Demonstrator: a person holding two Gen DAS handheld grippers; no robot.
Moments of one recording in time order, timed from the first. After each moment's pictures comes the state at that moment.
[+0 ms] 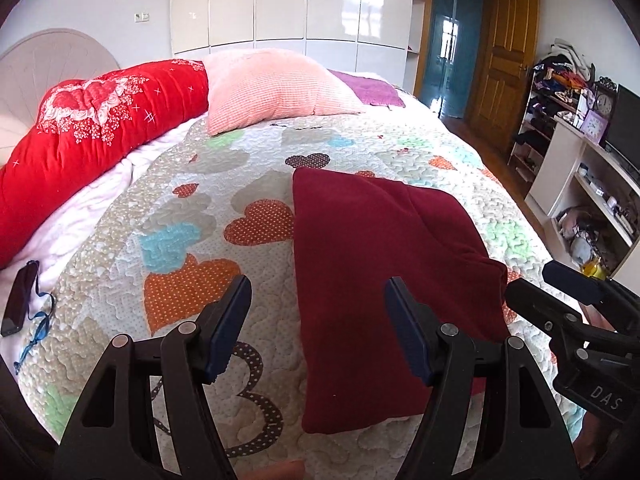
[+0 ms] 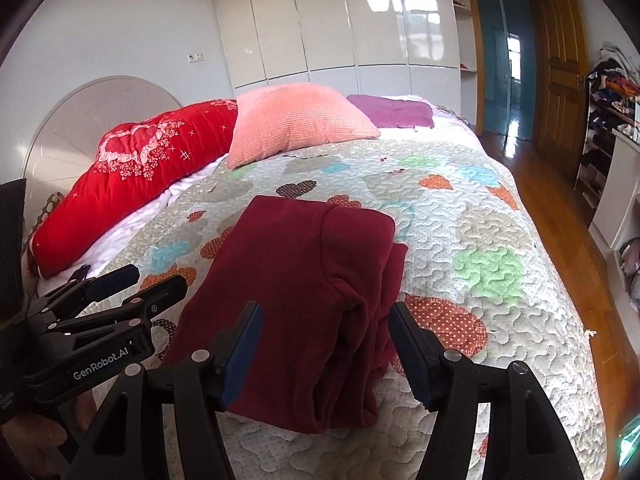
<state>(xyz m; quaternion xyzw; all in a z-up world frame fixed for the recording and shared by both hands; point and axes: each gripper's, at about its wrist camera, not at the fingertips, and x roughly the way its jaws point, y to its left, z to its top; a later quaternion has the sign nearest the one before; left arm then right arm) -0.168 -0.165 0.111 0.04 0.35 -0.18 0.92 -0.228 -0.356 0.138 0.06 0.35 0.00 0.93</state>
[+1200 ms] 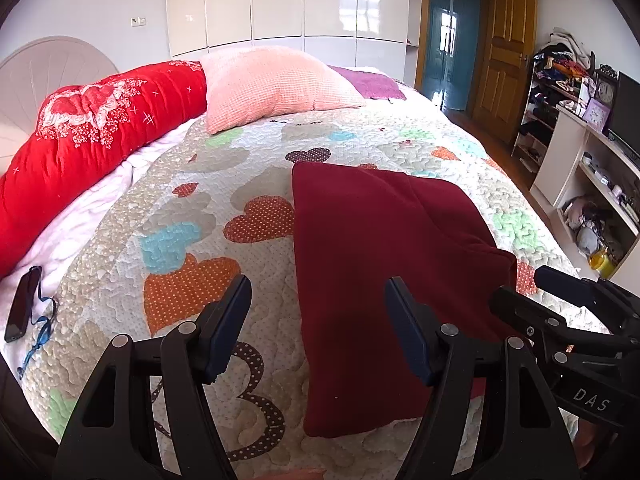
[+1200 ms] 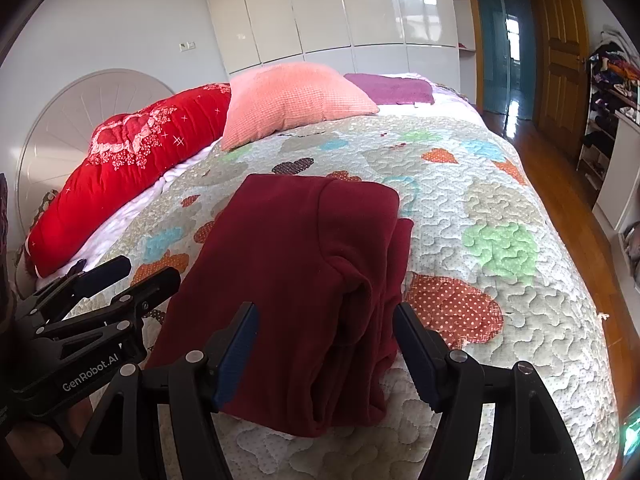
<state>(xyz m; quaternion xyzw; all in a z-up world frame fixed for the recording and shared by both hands) -0.167 -0.173 0.104 0.05 0.35 -0.17 0.92 -0.215 -0.358 0.118 0.08 0.38 0.00 0.92</state>
